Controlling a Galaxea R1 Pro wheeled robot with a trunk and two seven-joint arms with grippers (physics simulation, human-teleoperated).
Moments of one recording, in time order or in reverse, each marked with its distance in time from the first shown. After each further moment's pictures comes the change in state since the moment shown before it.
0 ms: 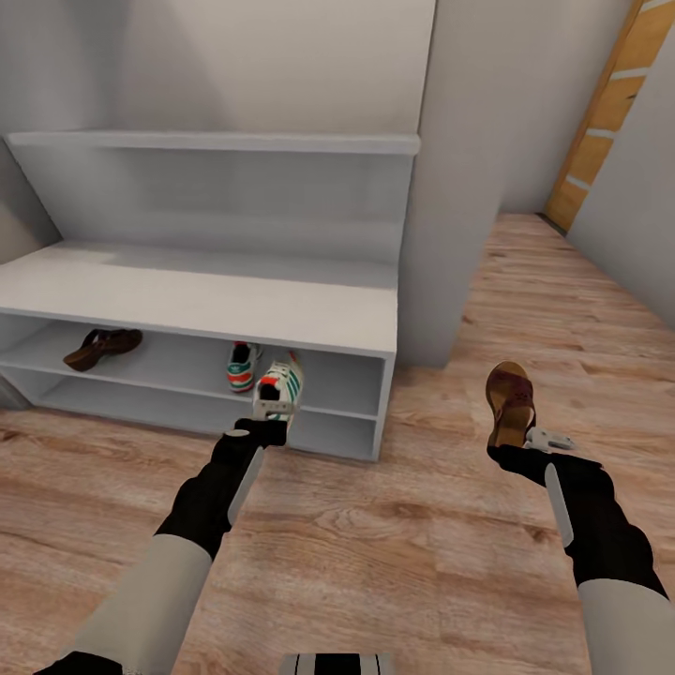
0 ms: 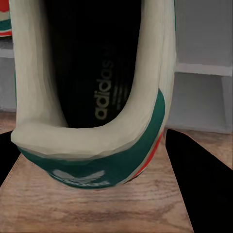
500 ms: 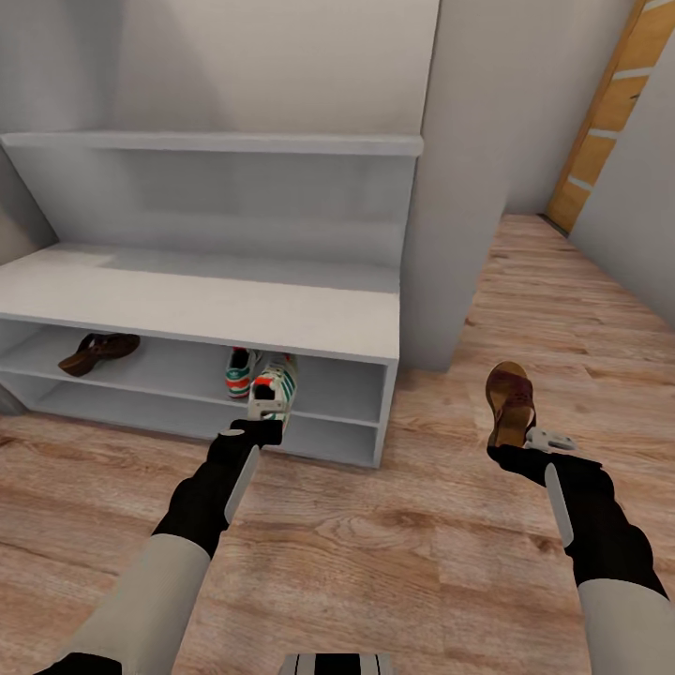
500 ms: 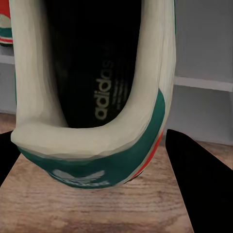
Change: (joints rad) left arm 0.000 0.000 0.038 0.000 0.002 0.000 -0.001; right arm 0.000 0.000 0.000 0.000 0.000 0.000 0.000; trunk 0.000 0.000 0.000
